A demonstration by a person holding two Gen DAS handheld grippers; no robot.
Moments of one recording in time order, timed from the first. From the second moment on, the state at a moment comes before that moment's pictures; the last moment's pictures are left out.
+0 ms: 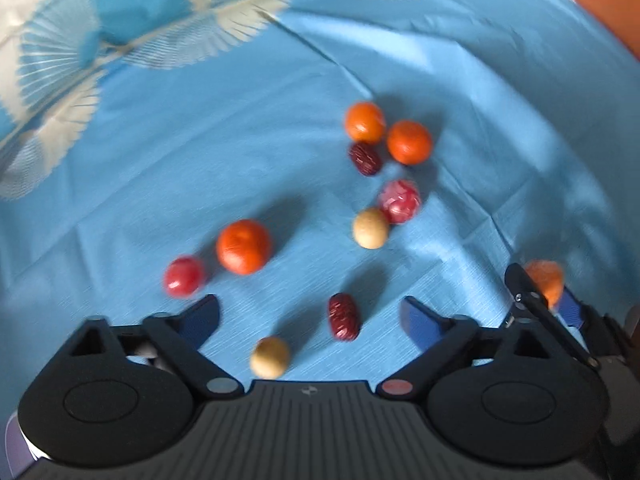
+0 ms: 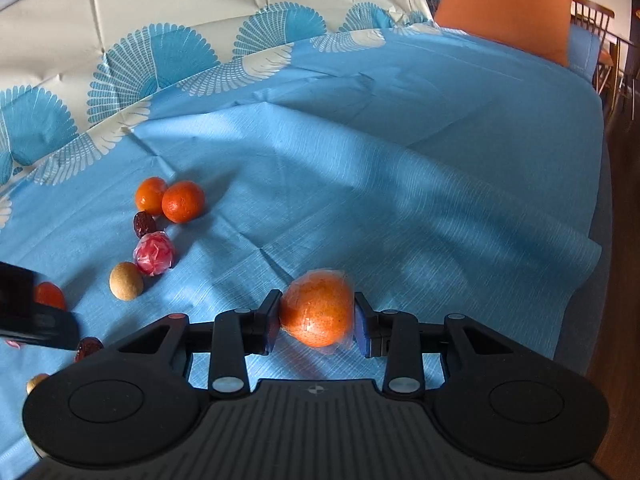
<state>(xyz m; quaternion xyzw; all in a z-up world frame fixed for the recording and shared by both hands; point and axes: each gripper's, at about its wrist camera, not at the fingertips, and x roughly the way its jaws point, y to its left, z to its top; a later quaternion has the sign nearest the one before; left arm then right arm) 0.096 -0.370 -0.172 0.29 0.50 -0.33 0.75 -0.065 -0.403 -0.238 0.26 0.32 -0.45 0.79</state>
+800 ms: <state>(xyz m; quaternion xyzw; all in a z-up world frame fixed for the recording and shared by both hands) 0.034 -0.200 -0.059 0.18 0.45 -0.29 0.82 -0.071 -0.362 -0.193 0.17 0.26 -0.38 0.87</state>
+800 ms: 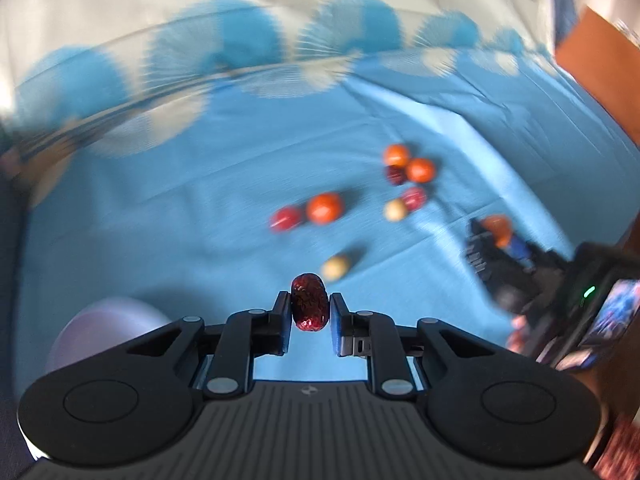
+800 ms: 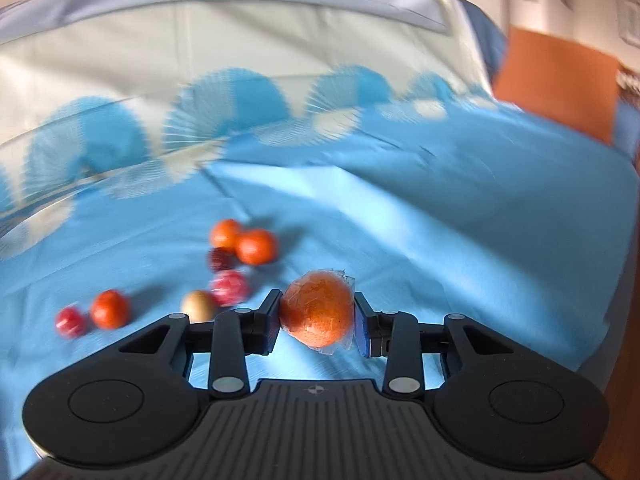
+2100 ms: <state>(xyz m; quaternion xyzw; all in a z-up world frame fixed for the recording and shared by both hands) -0.043 0.065 -0.005 0.03 0.42 -0.15 0.90 -0.156 -0.111 -0.049 0.01 0.31 -0.03 0.95</state>
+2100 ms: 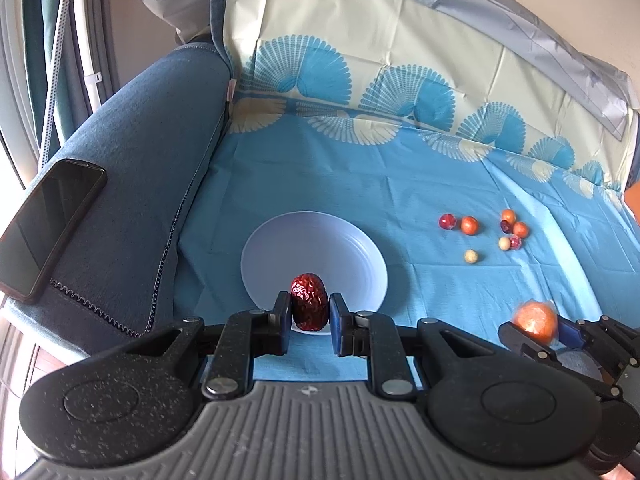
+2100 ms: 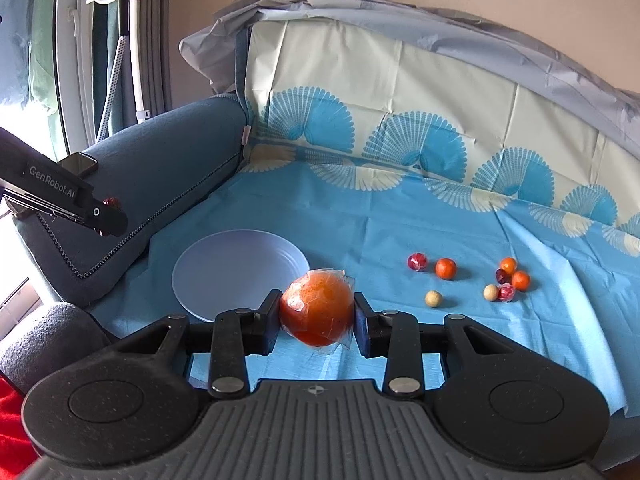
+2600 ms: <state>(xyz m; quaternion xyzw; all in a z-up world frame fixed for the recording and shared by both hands) 0.051 0.047 -0.081 0.05 0.48 -0.15 0.86 -0.034 -0.091 -0.116 0.00 0.40 0.03 0.92</state>
